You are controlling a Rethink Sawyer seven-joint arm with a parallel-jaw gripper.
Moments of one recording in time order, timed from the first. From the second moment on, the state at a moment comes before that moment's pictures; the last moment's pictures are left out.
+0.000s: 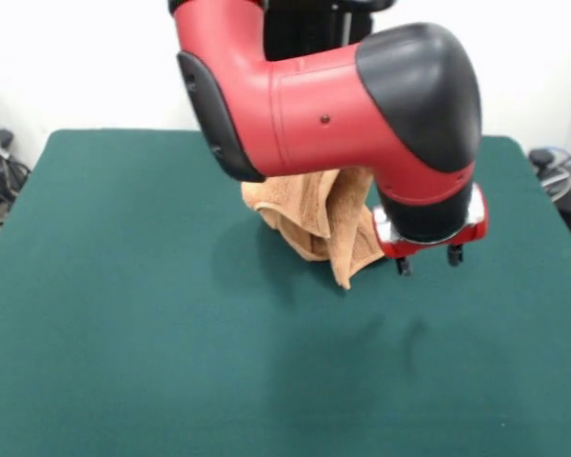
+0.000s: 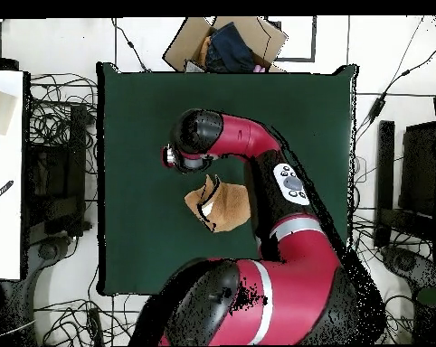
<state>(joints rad) -0.34 -0.33 0.37 1.29 -0.09 1.01 1.57</state>
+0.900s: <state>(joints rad) -0.43 -0.26 0.40 1.18 -0.11 1.11 1.57</state>
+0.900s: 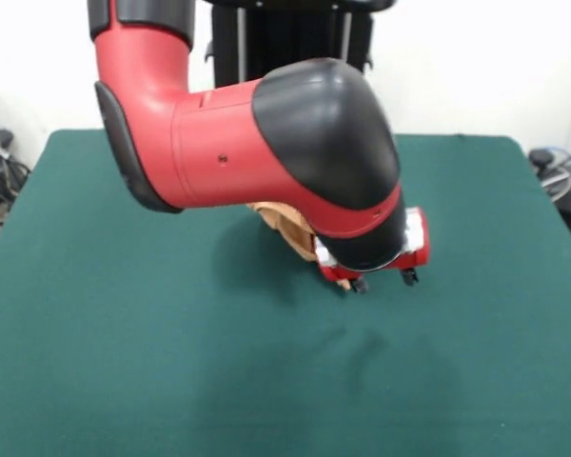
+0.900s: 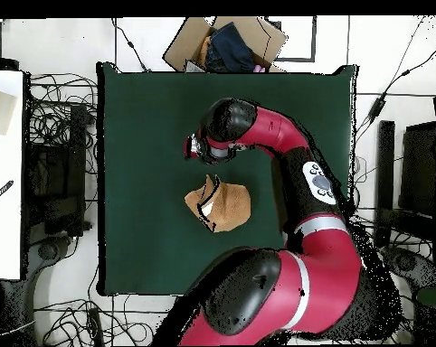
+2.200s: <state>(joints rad) -0.50 -0.22 0.46 1.05 -0.15 1.31 1.57</state>
